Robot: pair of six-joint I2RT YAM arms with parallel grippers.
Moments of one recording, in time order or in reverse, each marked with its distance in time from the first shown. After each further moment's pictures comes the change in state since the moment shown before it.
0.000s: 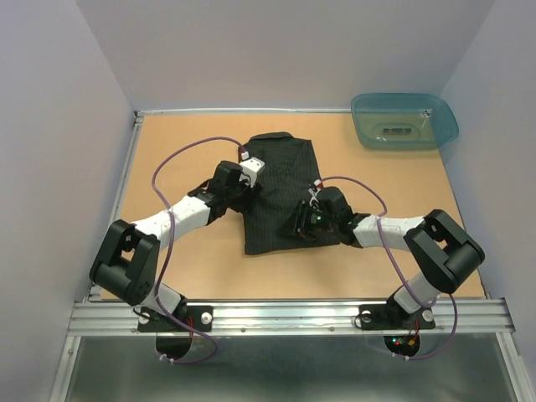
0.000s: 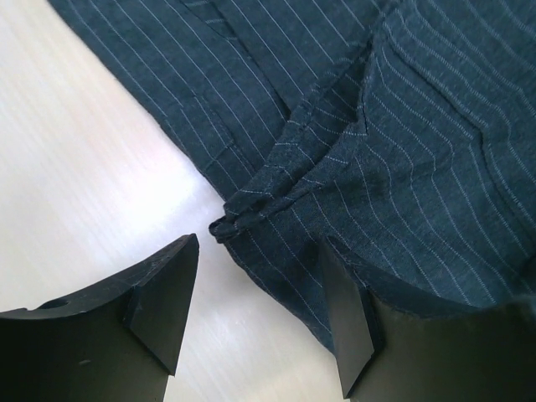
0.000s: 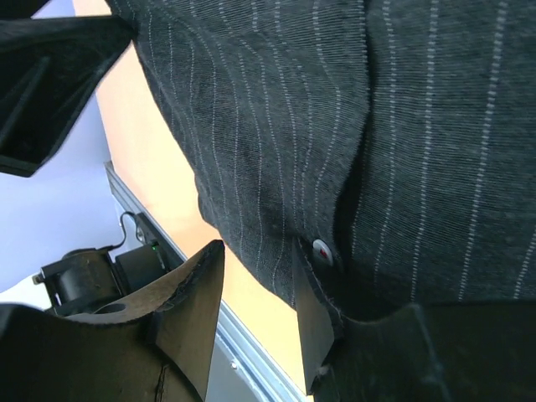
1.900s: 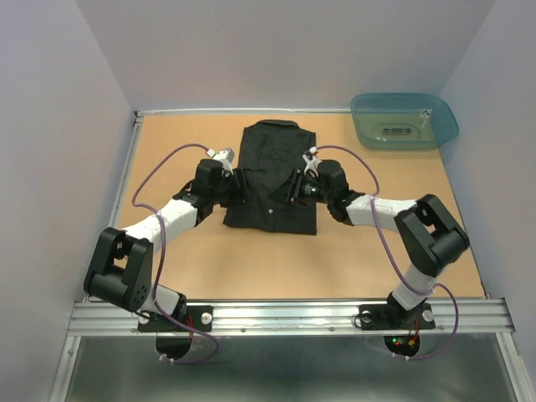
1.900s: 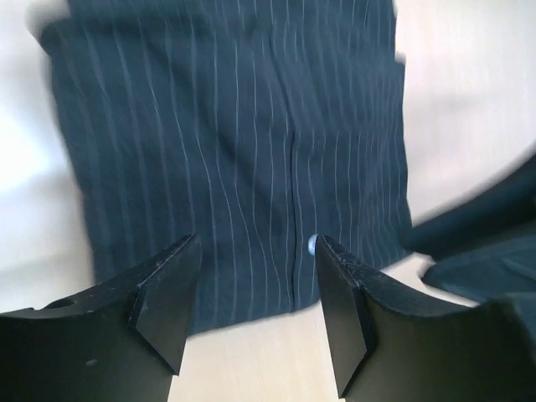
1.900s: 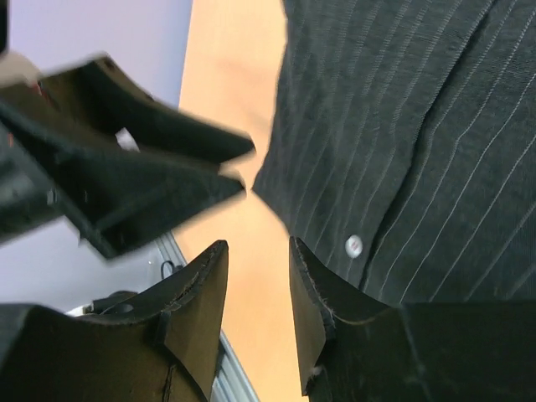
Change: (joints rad) left arm 0.138 -0.056 -0.037 0.101 0.182 -0.547; right arm -0.090 0.080 0.225 0.127 -0.057 -0.105
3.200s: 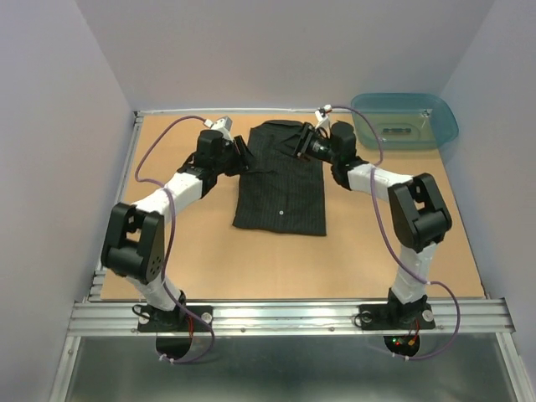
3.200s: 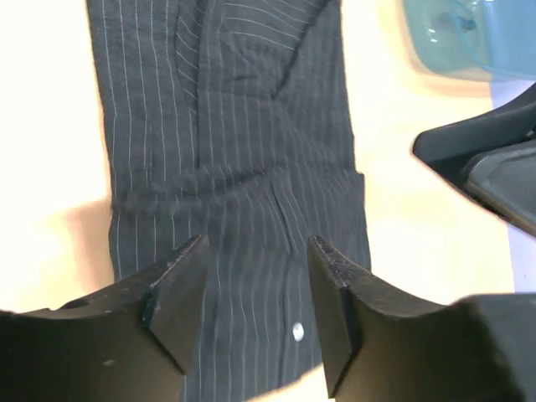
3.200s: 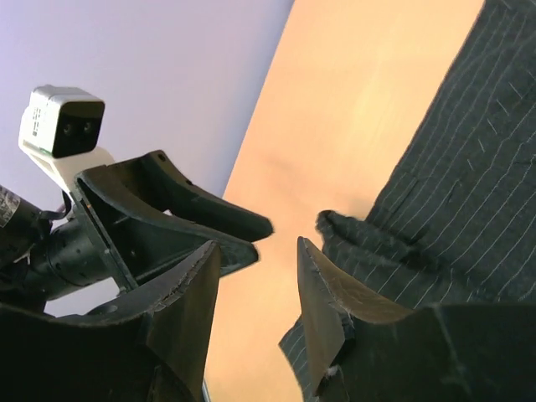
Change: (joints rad) left arm 0.042 0.168 0.227 0.069 0.018 -0.083; right arm -0.182 0.225 0.341 0.147 -0.114 0.022
